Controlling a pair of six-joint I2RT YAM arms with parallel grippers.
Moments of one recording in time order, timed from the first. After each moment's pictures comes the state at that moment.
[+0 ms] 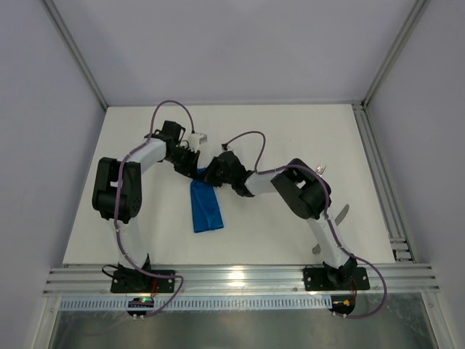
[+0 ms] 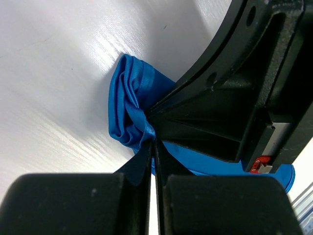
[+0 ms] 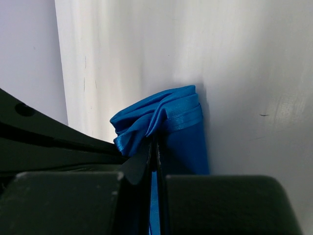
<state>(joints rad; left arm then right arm) -0.22 1.93 1.34 -0.64 0.52 0.30 0.78 2.25 1.30 0.49 -0.13 1.09</state>
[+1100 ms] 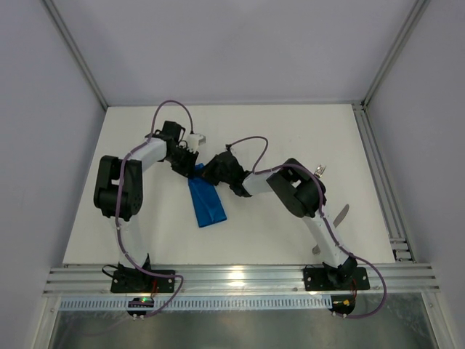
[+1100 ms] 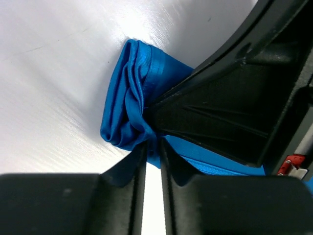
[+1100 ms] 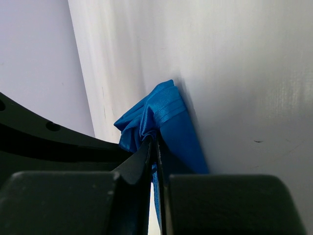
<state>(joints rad) -0.21 1.96 1.35 -0.63 0.41 0.34 0.78 2.31 1.35 0.54 -0.07 1.30</state>
